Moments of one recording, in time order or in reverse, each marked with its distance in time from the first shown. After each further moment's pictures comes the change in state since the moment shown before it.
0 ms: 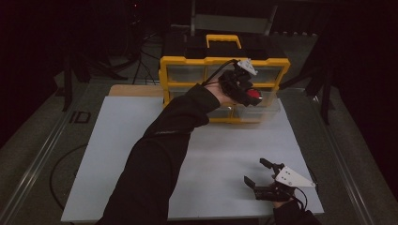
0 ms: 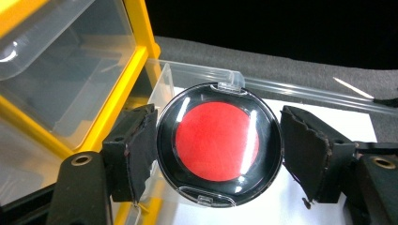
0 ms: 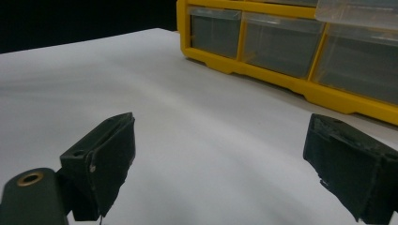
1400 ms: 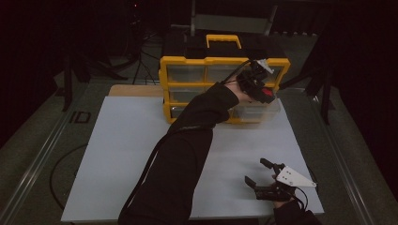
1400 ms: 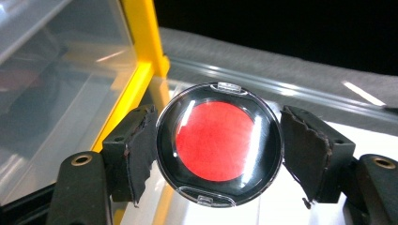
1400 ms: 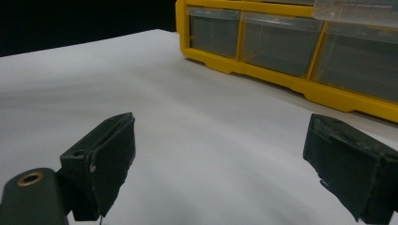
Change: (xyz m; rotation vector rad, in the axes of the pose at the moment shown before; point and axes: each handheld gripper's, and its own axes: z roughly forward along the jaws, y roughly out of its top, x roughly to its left) left arm 0.013 0.020 0.057 0.044 0.025 -0.057; right arm -0.002 -0.001 -0.001 -0.006 0.005 0.013
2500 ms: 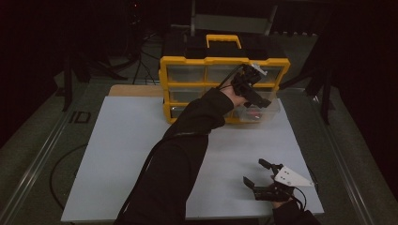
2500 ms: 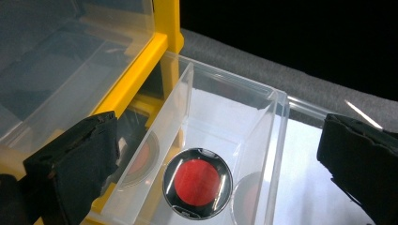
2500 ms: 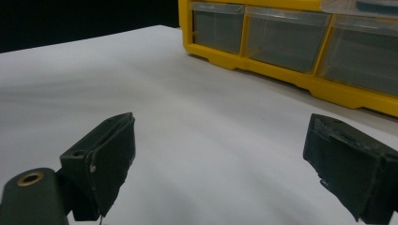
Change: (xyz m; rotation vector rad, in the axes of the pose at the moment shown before) left arm -0.001 -0.020 -0.008 -0.046 0.013 -0.119; right arm 0.002 -0.002 0.003 0.014 0.009 -0.003
